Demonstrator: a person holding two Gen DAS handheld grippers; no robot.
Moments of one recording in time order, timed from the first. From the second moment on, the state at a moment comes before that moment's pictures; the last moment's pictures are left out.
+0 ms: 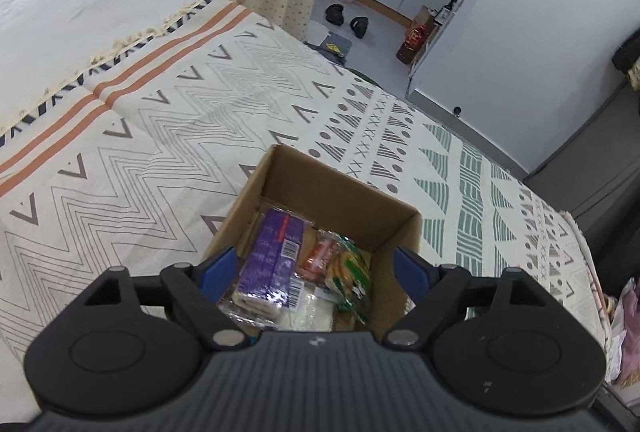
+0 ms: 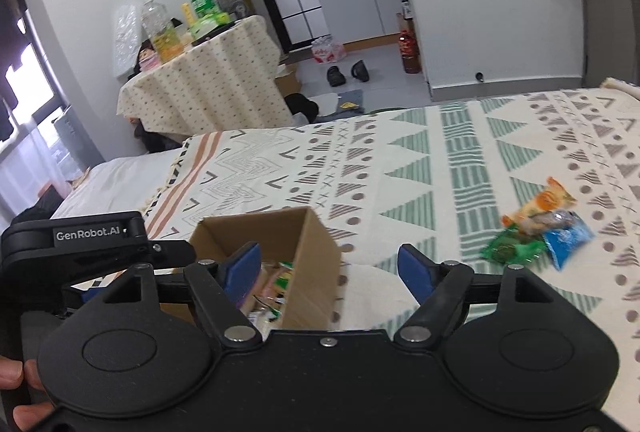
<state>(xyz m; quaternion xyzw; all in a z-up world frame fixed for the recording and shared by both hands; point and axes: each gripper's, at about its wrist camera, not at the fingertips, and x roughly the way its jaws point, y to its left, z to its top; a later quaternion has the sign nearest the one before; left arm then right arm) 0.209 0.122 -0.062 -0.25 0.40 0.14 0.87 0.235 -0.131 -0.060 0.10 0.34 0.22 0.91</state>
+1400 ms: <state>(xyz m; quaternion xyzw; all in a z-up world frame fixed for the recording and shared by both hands) 0.231 -0.042 -0.059 -0.13 0.39 0.08 0.91 0.235 -0.301 -0.064 0.08 0.25 0.12 0.96</state>
